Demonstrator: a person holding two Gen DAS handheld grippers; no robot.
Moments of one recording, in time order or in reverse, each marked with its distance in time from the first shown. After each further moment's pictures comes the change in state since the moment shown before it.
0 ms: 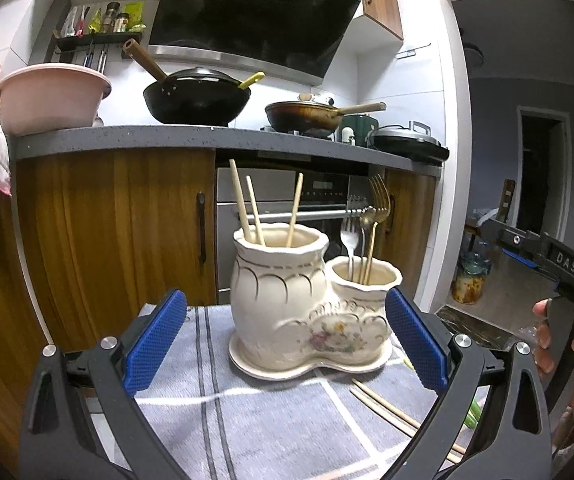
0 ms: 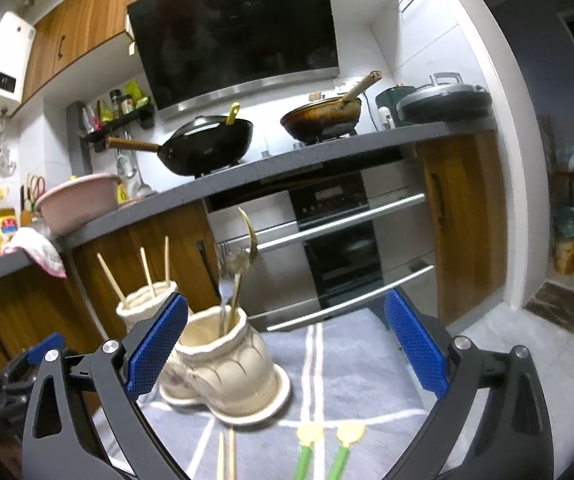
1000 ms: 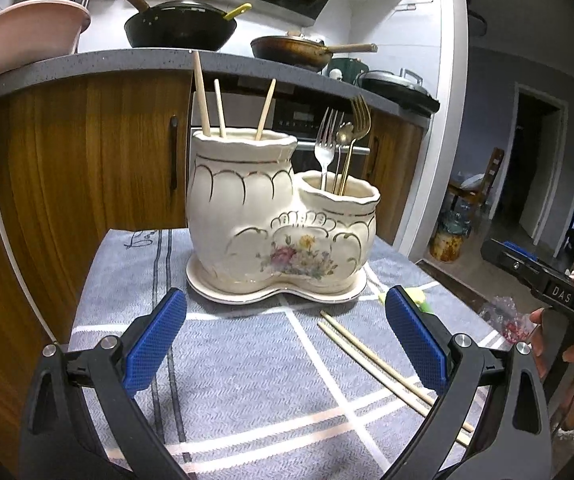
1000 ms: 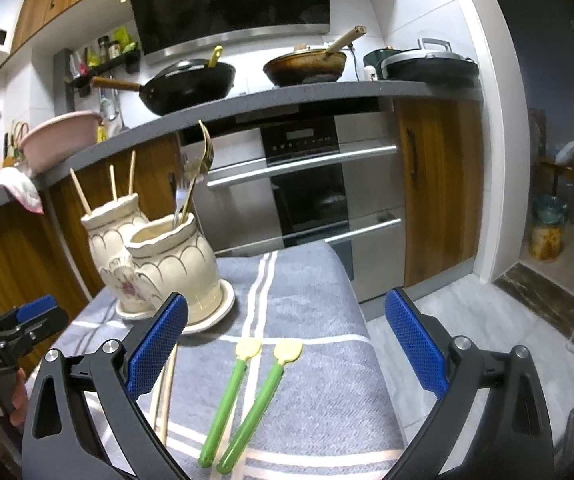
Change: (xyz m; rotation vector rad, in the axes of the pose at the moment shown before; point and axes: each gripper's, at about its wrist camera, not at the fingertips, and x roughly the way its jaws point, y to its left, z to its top) left arm 0.023 -0.015 -0.033 -0.045 0.230 -0.067; right arm -0.004 -0.032 -0.041 -0.065 0.183 -0.069
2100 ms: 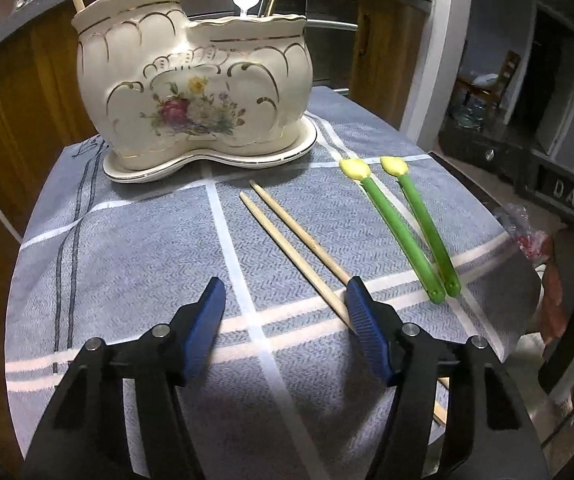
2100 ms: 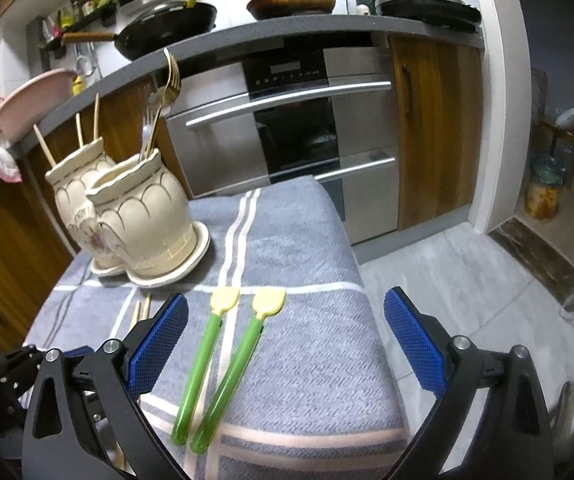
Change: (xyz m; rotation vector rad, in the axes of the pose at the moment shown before) left arm 0.049 -0.077 -0.045 0.079 0.411 0.061; right arm 0.035 -0.009 -0.013 0.019 0.243 -0.023
